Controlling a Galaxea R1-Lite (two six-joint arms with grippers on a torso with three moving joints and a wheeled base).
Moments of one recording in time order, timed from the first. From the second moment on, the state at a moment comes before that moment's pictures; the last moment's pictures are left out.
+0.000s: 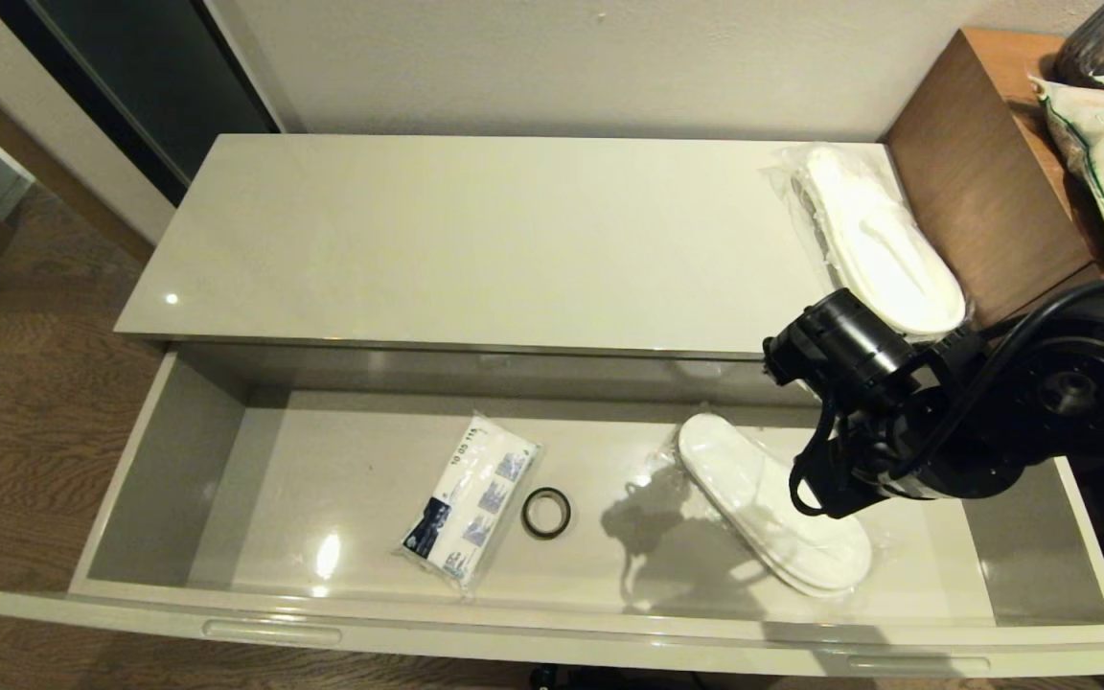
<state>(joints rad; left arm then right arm) -0.01 0.00 0.00 0.00 0.00 0.02 0.59 1.78 -1.21 0.53 -0.67 0.12</state>
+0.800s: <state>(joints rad) -0.01 0.00 0.00 0.01 0.00 0.02 0.33 1.99 -1.89 0.49 -0.67 -0.12</state>
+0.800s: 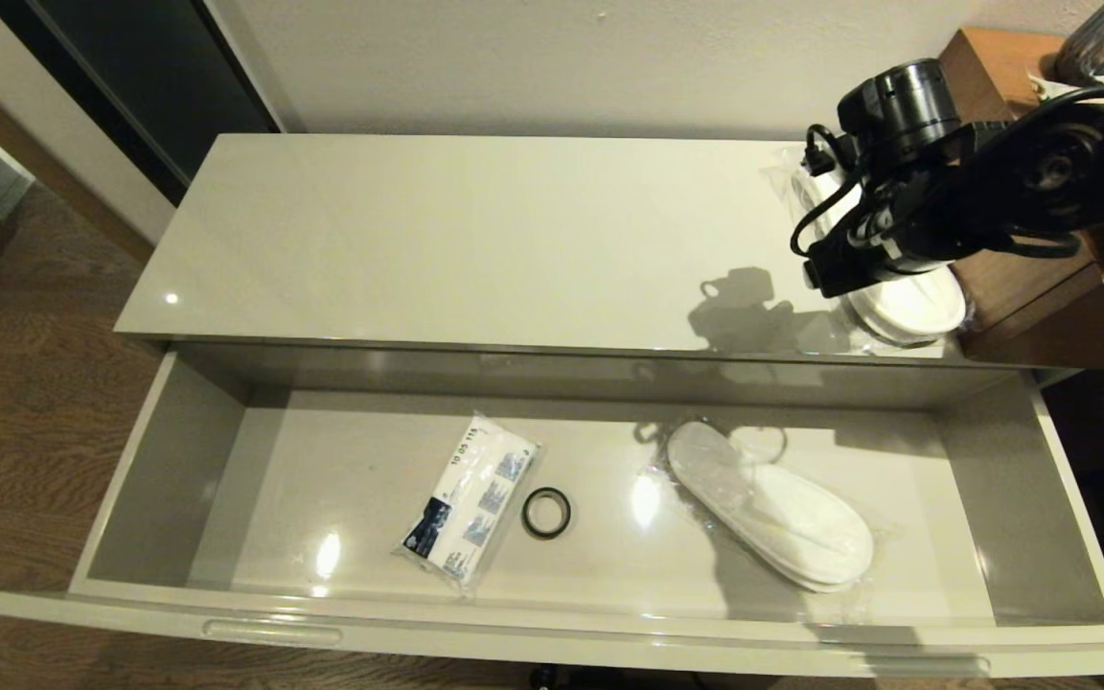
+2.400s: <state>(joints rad) -0.01 0.00 0.00 0.00 0.00 0.02 0.17 2.03 -1.93 0.74 -0.62 -0.04</state>
